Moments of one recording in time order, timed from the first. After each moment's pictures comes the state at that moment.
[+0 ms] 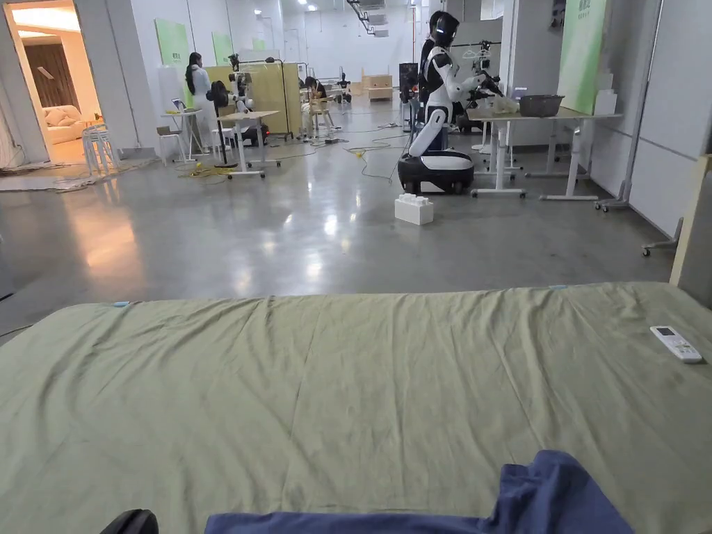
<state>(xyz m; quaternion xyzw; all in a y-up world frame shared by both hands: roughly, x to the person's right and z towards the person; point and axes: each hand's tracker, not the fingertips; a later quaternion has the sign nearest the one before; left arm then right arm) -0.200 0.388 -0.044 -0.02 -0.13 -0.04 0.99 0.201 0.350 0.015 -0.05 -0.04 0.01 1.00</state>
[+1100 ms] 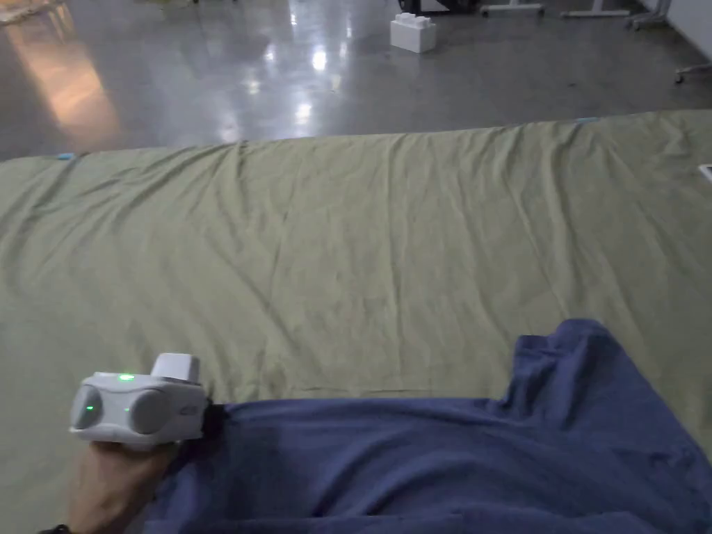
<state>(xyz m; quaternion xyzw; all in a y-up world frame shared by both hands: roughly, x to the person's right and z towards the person) -0.190 0.127 -0.453 -0.54 -0.02 -0.24 0.80 0.283 0.249 -0.042 -0.27 -0.13 -0.11 0.95</state>
